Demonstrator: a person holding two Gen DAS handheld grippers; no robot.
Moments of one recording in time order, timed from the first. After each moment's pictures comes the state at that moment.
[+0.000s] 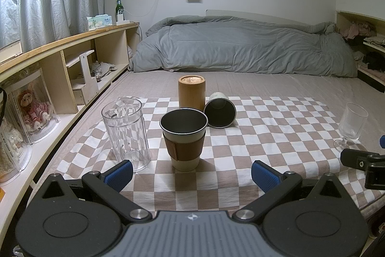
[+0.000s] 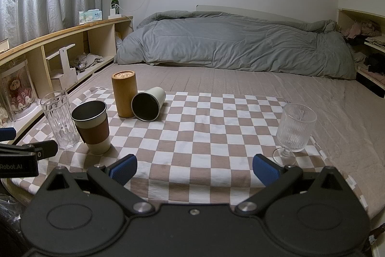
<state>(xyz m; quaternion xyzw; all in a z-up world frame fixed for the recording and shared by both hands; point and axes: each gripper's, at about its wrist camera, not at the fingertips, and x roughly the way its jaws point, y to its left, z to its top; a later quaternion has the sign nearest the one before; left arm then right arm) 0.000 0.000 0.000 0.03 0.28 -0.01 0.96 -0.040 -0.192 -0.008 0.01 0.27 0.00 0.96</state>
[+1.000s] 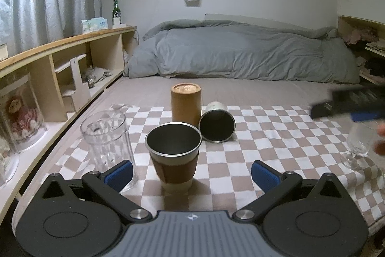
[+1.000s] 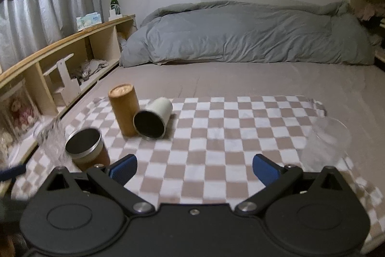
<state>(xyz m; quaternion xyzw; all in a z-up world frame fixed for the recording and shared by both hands) 0.051 -0.013 -0.012 0.02 0.26 -0.01 0.97 0.069 -0.203 0.003 0.07 0.30 0.03 0.95</state>
